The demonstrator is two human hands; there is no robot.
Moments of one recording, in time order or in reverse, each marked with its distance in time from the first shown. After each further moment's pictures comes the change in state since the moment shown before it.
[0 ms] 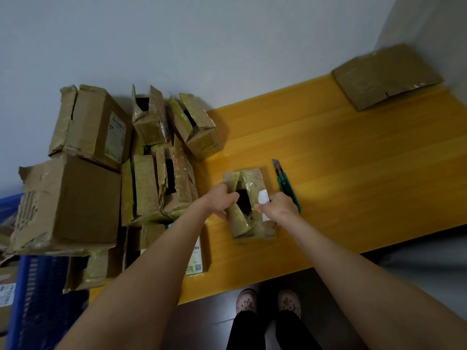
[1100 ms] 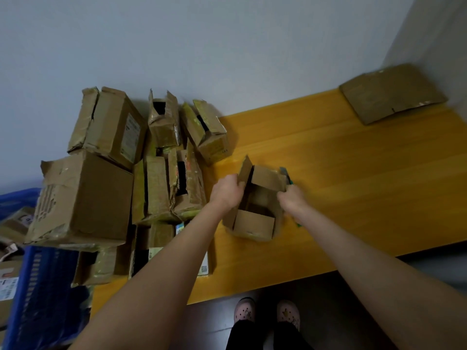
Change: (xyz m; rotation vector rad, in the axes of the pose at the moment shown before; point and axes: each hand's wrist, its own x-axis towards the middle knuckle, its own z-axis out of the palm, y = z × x) left_hand -0.019 0.017 -0.006 0.188 0.411 0.213; right_hand -0.004 -0.020 -0.029 0.272 0.050 -0.023
